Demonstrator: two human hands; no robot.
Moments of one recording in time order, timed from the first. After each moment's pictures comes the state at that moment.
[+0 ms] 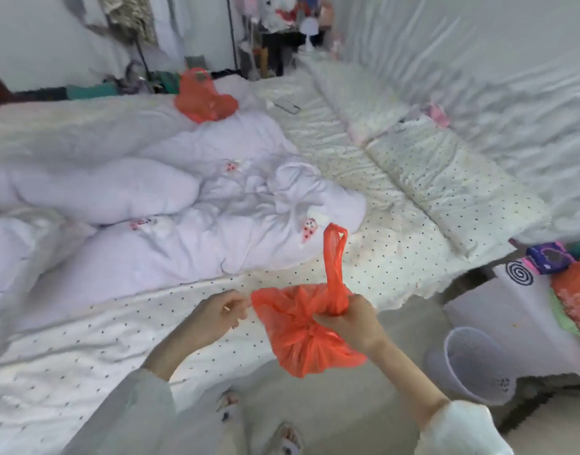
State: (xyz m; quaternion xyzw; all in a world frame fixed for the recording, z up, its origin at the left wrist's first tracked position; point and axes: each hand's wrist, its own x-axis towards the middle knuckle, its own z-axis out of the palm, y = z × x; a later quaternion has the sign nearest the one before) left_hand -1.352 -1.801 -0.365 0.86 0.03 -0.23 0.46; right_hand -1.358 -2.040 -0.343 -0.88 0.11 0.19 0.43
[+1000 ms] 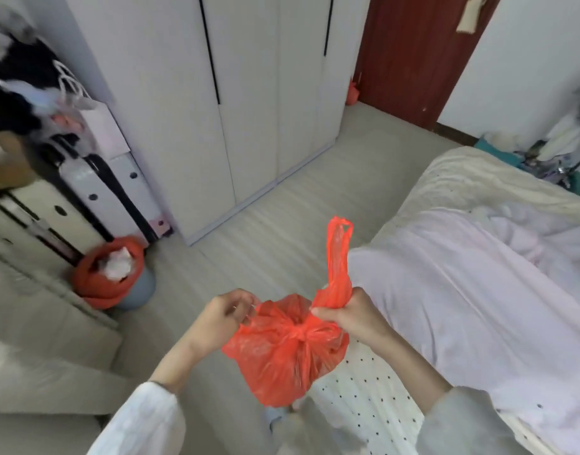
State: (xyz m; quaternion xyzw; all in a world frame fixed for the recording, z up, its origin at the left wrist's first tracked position) left_hand -1.796 -1.176 -0.340 0.71 0.47 0.14 0.51; right_hand -1.586 -1.263 -0.317 -0.73 -0.38 0.45 0.34
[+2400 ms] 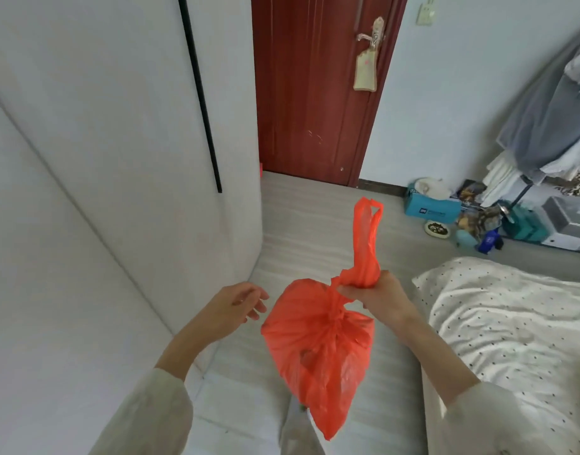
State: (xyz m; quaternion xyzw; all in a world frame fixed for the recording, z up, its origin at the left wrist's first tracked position) left_hand -1.206 -0.274 -0.306 0.80 0.28 0.01 0.53; right_hand -1.036 -0.456 -0.292 -0.82 -0.19 0.27 0.47
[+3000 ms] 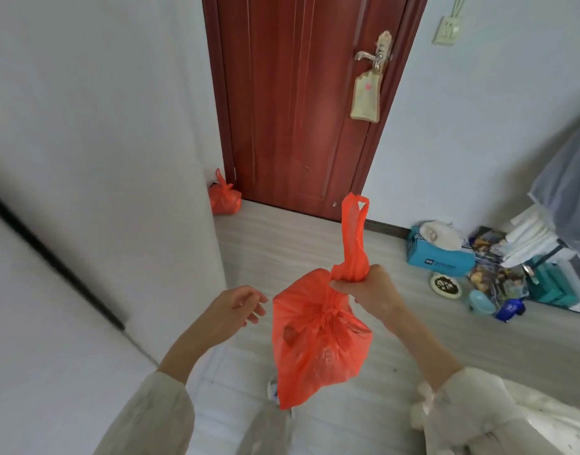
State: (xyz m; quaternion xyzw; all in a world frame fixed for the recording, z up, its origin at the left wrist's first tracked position) left_hand -0.787 -0.051 -0.318 0.78 0.29 0.01 0.55; right_hand -0.616 -0.216 -0.285 -0.84 -0.18 0.27 0.44
